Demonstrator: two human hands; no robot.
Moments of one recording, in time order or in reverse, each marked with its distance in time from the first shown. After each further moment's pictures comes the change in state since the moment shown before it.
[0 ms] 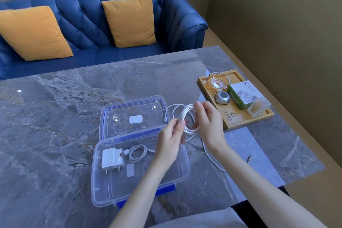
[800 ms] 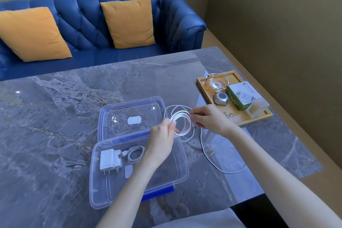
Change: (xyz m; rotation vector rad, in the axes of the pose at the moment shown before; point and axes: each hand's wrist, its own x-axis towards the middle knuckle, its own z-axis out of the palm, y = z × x) left_hand 0.014 -0.002 -0.016 0.505 0.025 0.101; right_hand 0.037 -0.006 -0.029 -0.501 -0.593 0.073
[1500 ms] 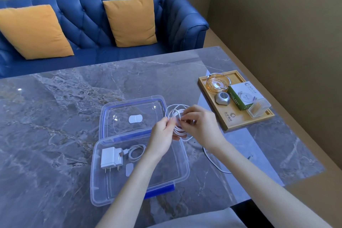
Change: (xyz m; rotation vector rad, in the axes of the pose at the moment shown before) left_hand 0.007 0.001 0.005 -0.483 -0.052 -0.274; right_hand -0.014 -0.012 0.042 -0.041 0.405 -0.305
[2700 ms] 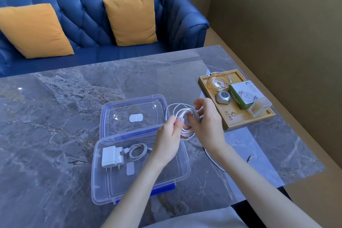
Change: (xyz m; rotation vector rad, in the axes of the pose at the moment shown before) left_hand -0.019 0.006 0.005 0.191 0.008 0.208; right_hand -0.005 0.013 0.009 -0.020 0.235 0.131
